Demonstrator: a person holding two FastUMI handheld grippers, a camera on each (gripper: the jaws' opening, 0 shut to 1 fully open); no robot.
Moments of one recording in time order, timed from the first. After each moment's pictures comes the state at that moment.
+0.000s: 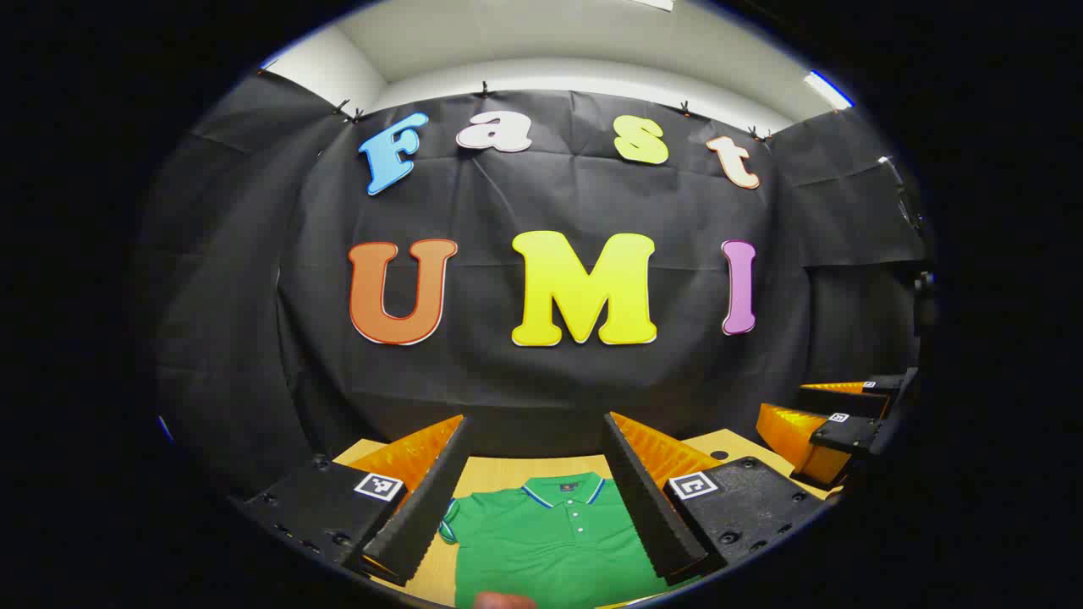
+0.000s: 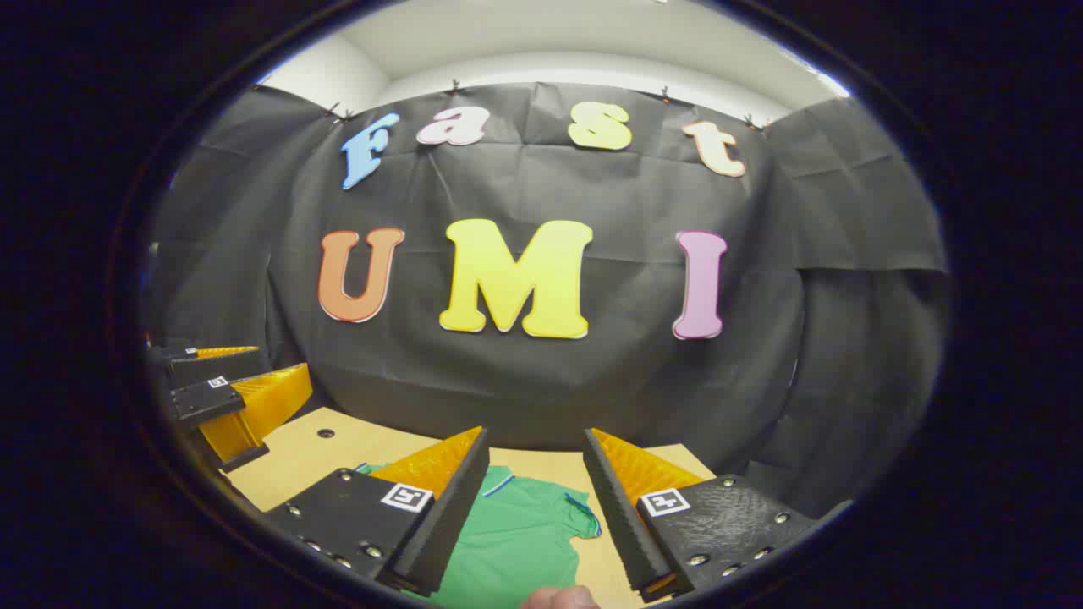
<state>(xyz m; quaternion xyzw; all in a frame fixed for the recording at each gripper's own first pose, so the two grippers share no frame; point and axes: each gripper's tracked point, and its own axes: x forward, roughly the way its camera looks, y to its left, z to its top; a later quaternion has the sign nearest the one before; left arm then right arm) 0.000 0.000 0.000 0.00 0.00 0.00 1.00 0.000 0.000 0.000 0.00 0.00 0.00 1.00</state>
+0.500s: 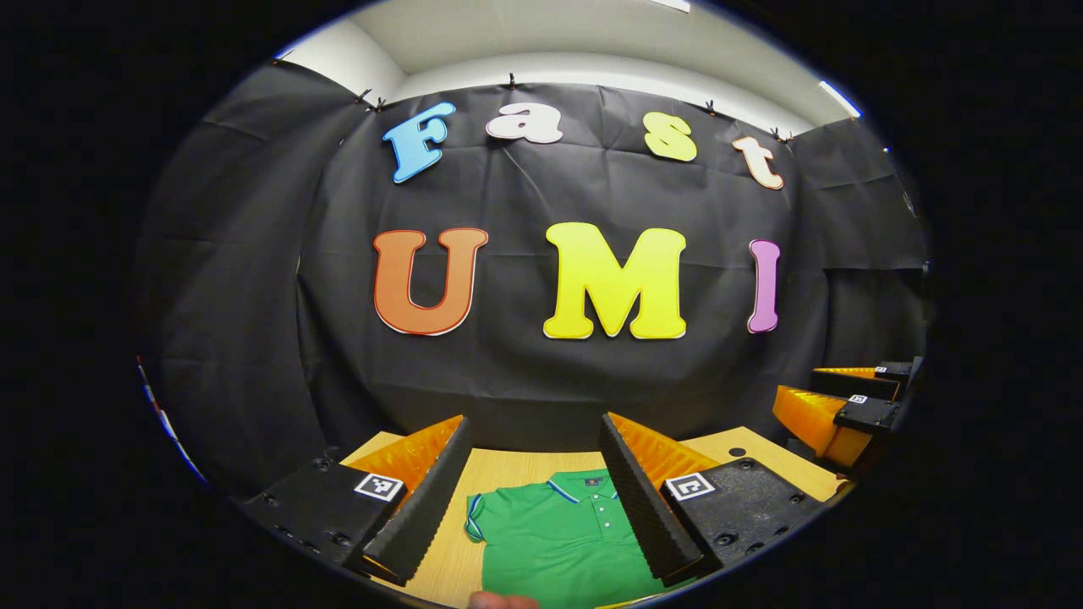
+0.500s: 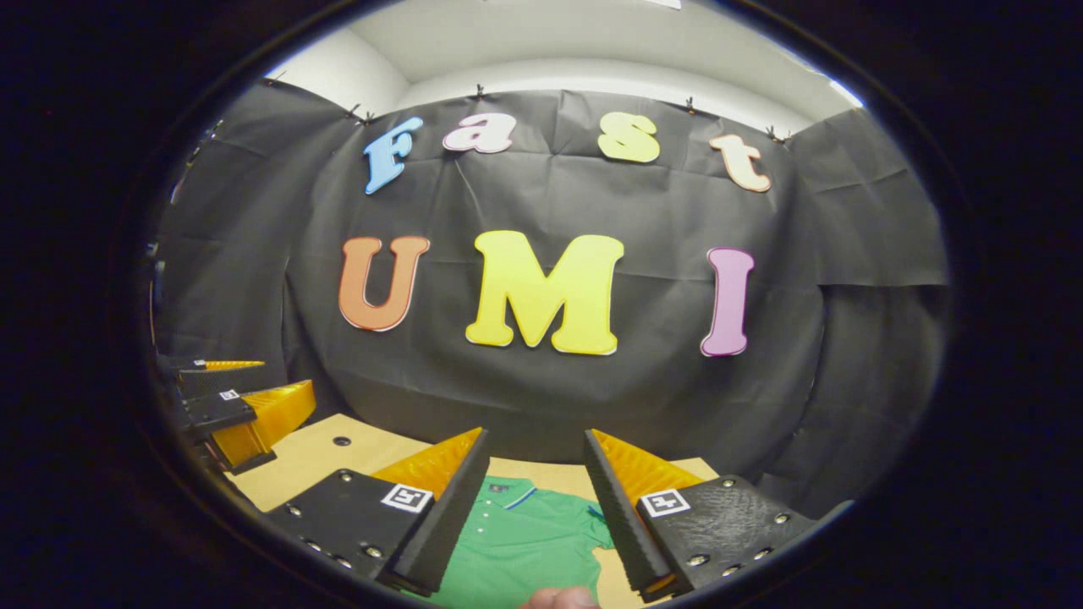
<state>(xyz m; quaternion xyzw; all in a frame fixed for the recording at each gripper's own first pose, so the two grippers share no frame) 0.002 0.035 -0.005 -0.01 0.01 0.02 1.00 0.008 0.021 0.011 0.00 -0.01 0.02 1.00</state>
